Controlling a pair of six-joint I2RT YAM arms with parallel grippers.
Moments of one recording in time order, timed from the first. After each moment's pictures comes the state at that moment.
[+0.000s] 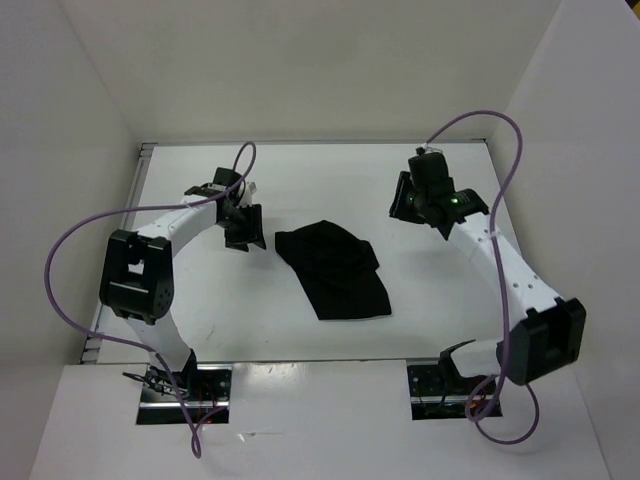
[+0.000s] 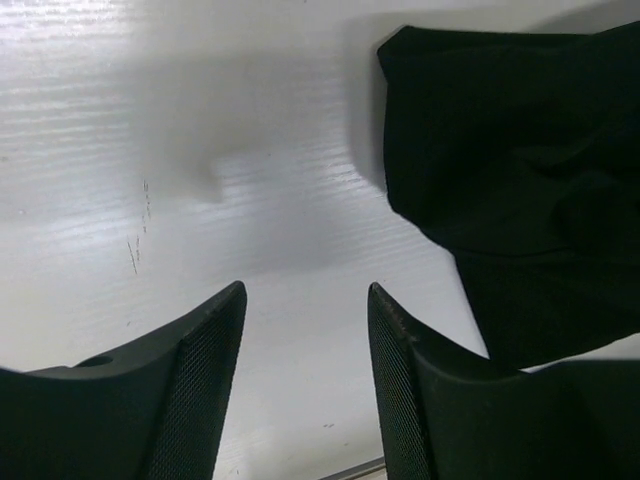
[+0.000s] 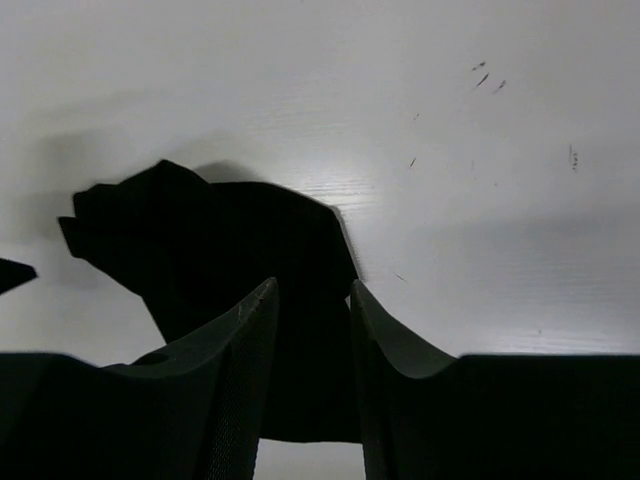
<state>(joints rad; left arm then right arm) -0.21 1.76 1.24 -0.68 0.24 -0.30 0.34 1.28 1.26 -0.69 0.16 0.50</state>
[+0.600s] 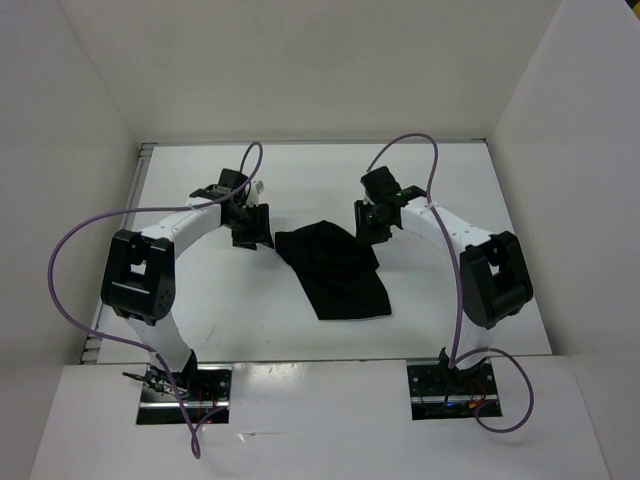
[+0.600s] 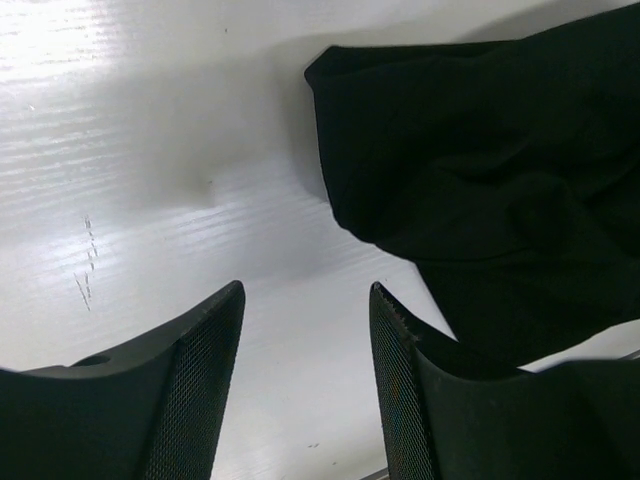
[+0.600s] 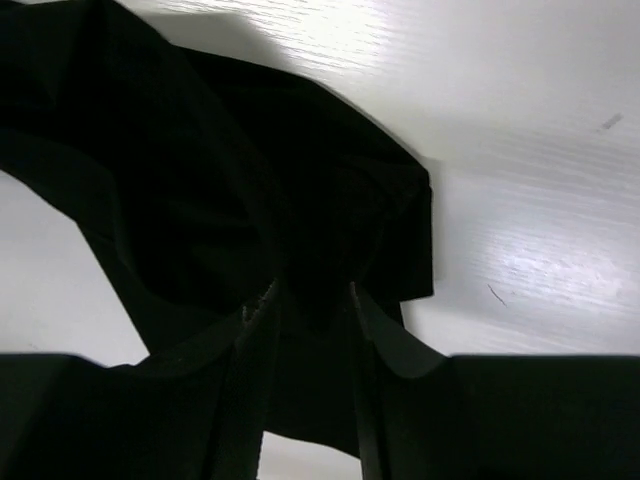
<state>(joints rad) -0.24 1.75 1.23 -0.60 0.28 -0.30 0.44 1.70 1.25 -0.63 -0.06 0.38</state>
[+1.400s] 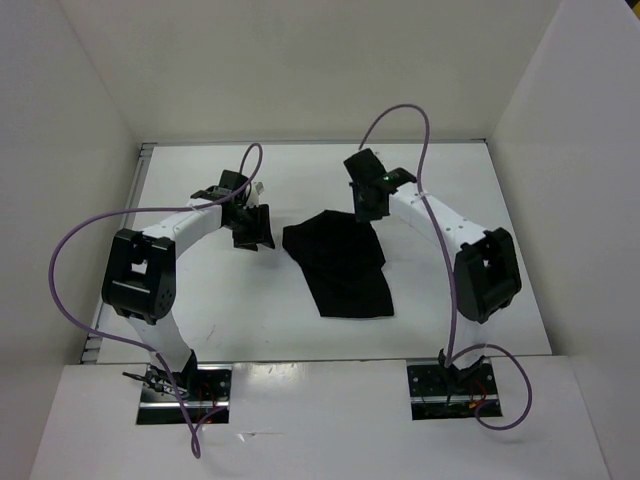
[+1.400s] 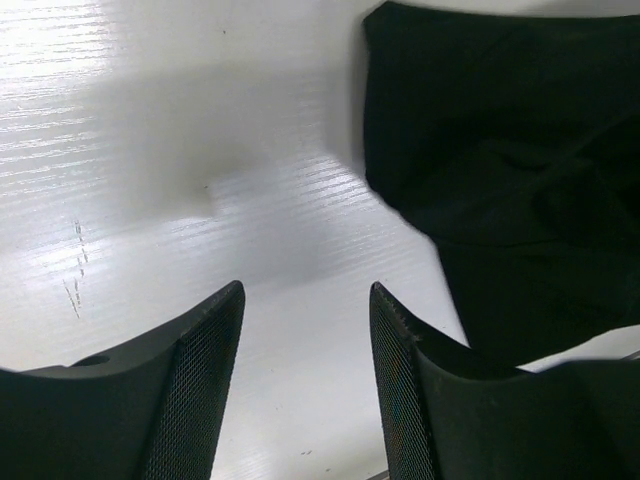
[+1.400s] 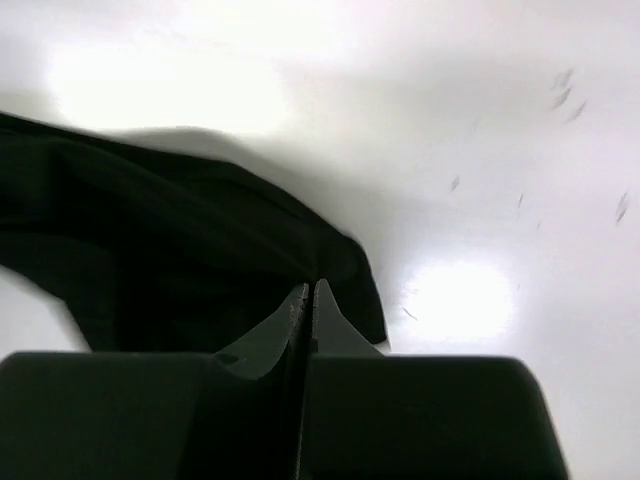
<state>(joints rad) -0.24 1.76 1.21 -0.57 0.29 -0.32 0.52 1.78 1.48 -0.76 0.27 0.37</state>
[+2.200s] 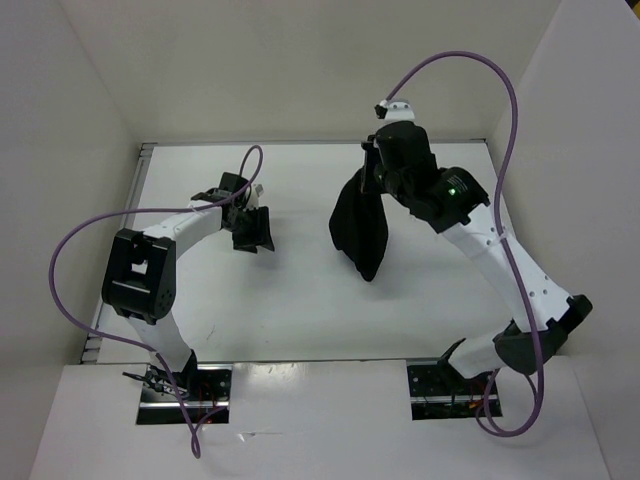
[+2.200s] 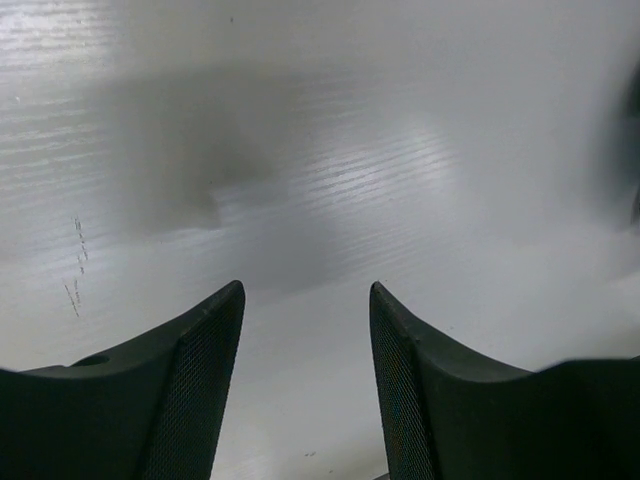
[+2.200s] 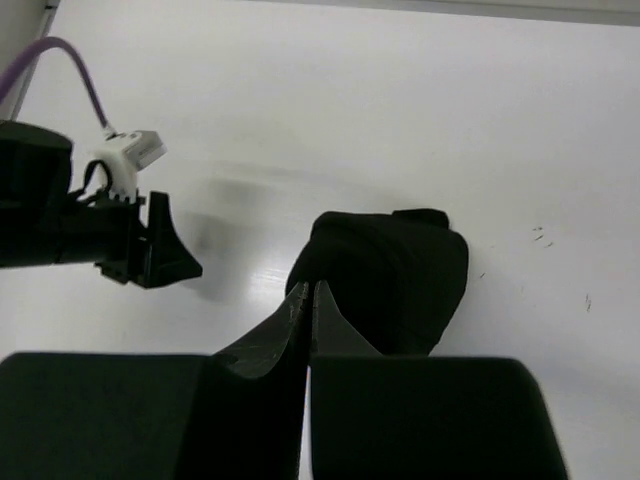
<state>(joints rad) -0.24 1.76 1.20 -0.56 0.29 -0.32 0.69 1.43 1.77 -0.83 0.39 0.37</state>
